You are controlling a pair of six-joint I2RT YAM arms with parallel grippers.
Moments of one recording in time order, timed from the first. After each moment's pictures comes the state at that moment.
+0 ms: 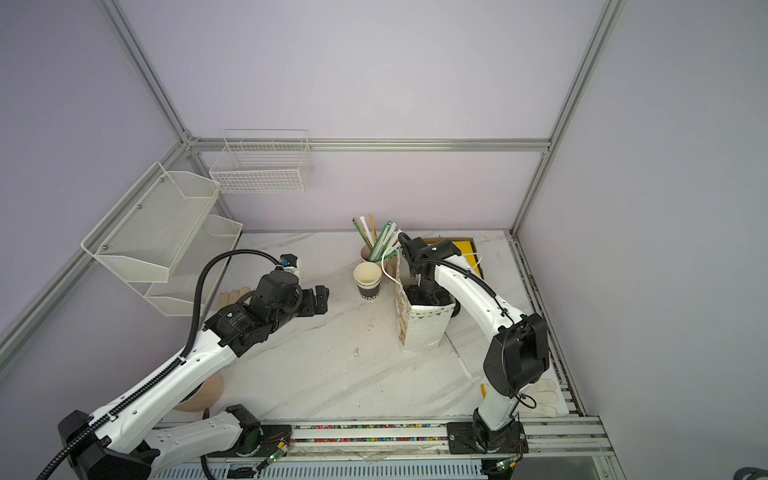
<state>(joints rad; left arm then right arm) -0.60 1.10 1.07 -0.65 -0.32 -0.50 0.52 1.71 1.61 -1.42 0.00 0.51</state>
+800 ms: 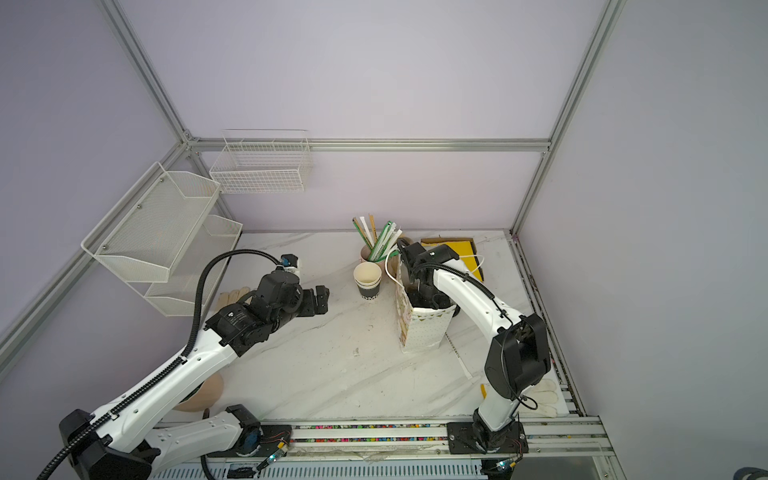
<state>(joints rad) -0.60 1.11 1.07 -0.65 -0.32 -0.50 0.53 1.68 1.55 -1.39 0.02 0.51</state>
